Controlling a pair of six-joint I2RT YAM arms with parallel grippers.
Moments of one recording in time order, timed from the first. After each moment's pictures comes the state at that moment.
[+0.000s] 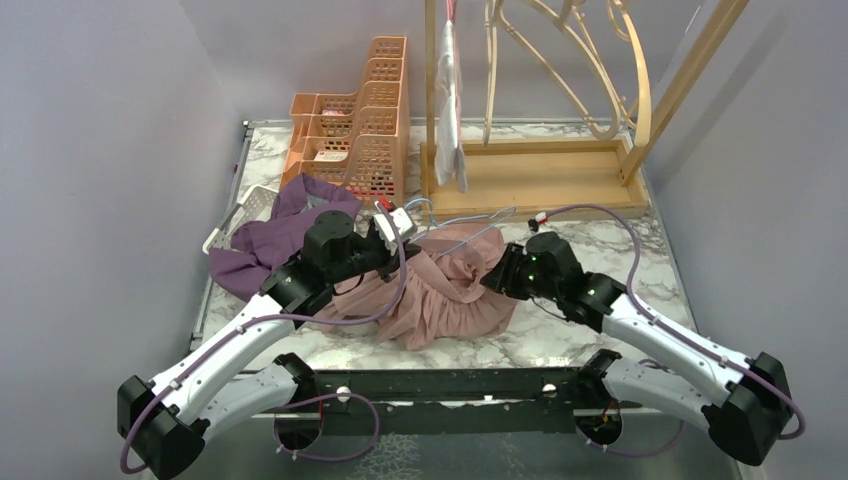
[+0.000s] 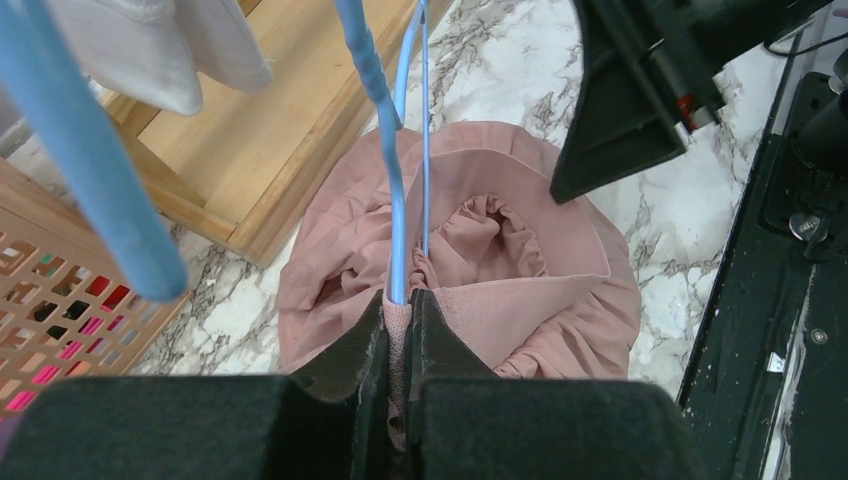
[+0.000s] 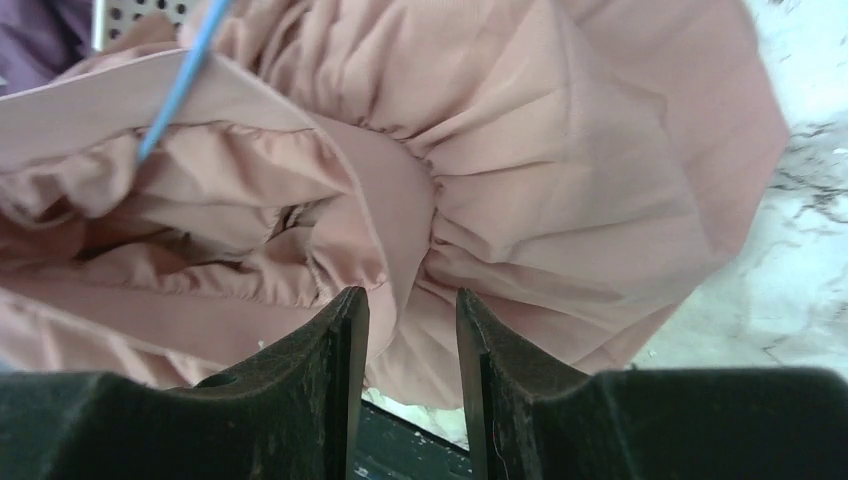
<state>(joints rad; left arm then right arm) -0.68 0.90 0.77 -0.14 0.36 0.16 0.71 0.90 0.61 -0.34 0.04 0.82</state>
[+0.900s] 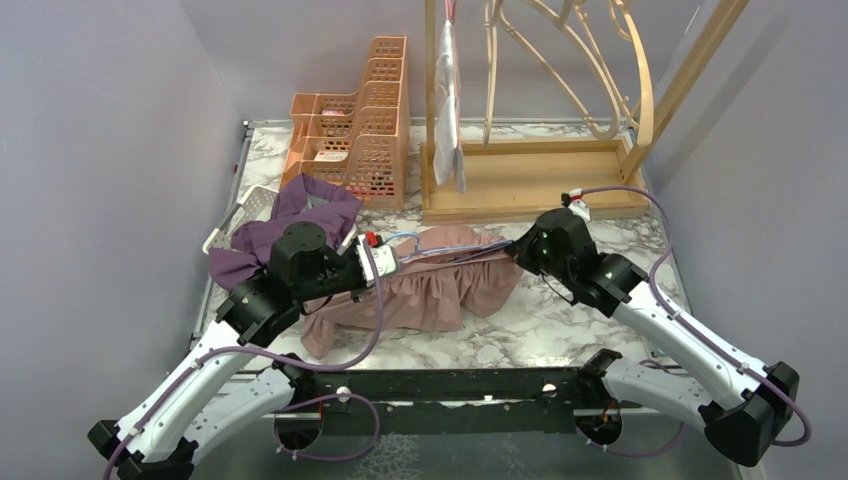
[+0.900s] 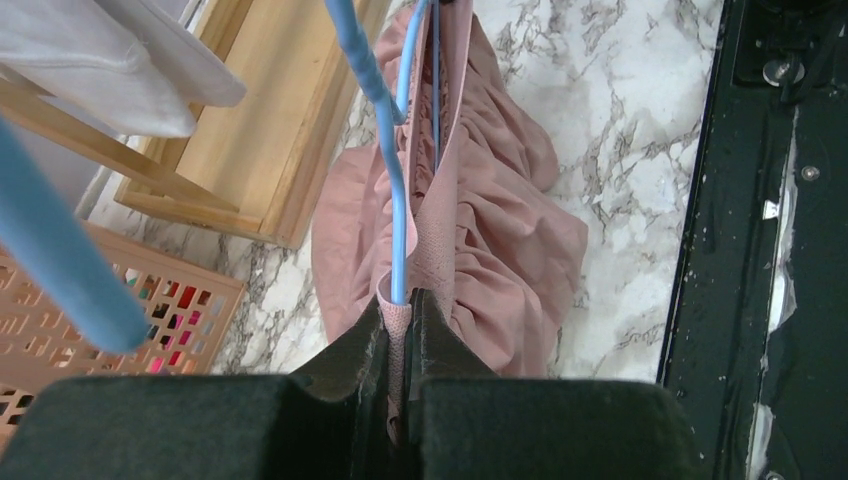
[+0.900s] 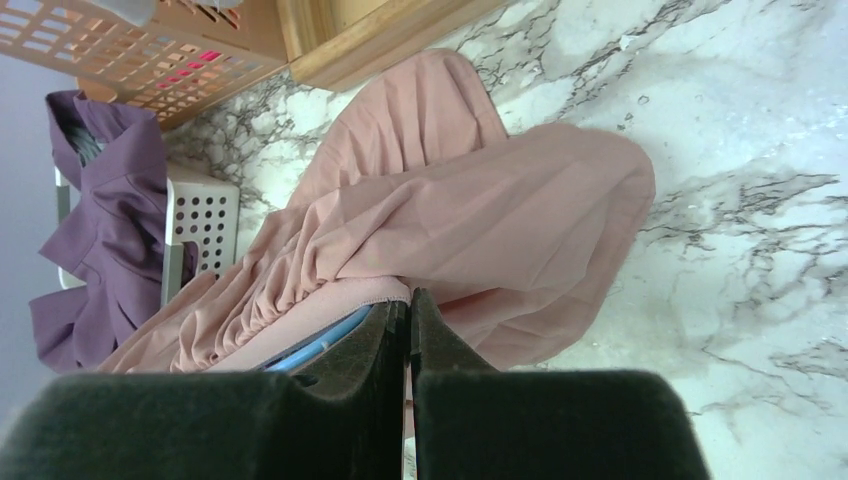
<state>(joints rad) -0.68 0.70 0.87 -0.52 0.43 0.46 0.66 0.95 0.83 -0.53 0.29 0.96</state>
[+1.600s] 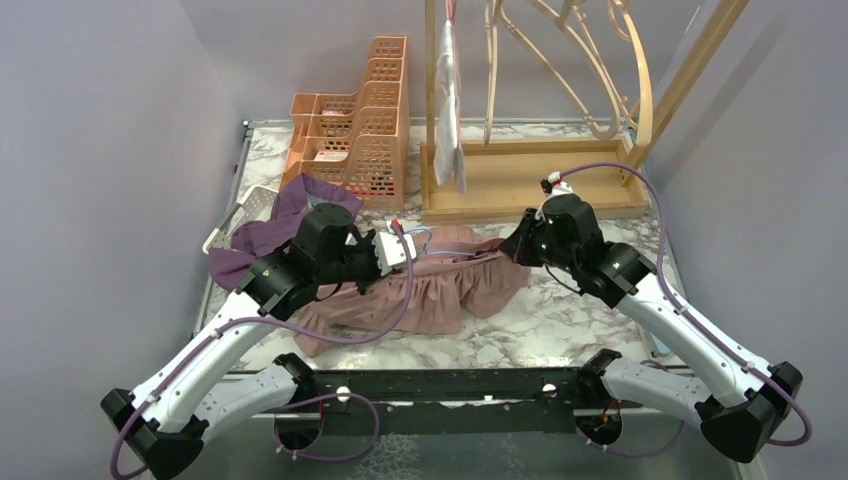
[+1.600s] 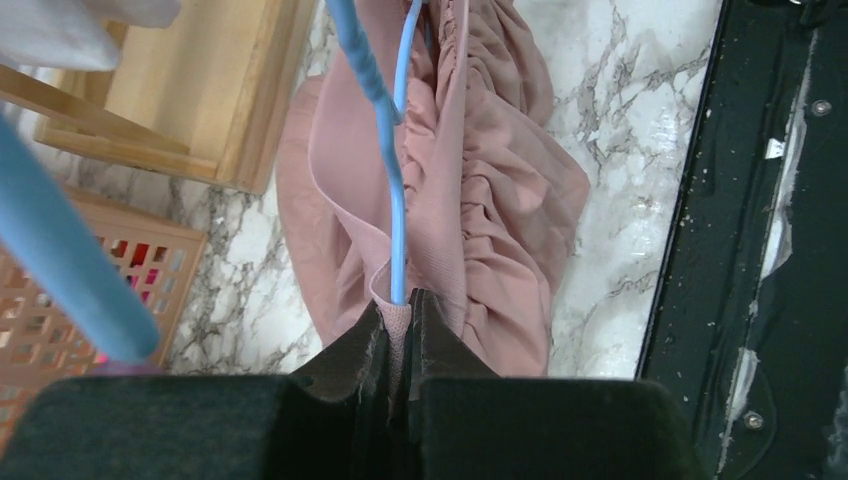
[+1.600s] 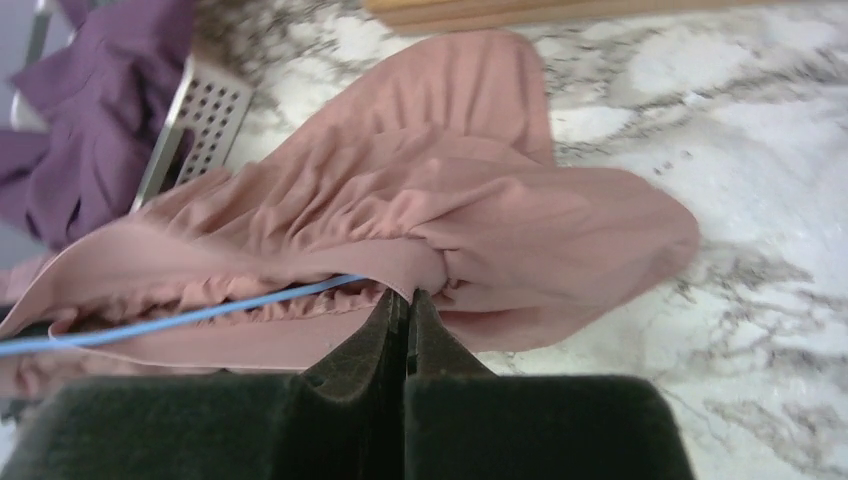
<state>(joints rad) -0.69 0.87 0.99 -0.68 0.40 0.53 0.65 0.99 0.96 -0.61 0.17 0.68</state>
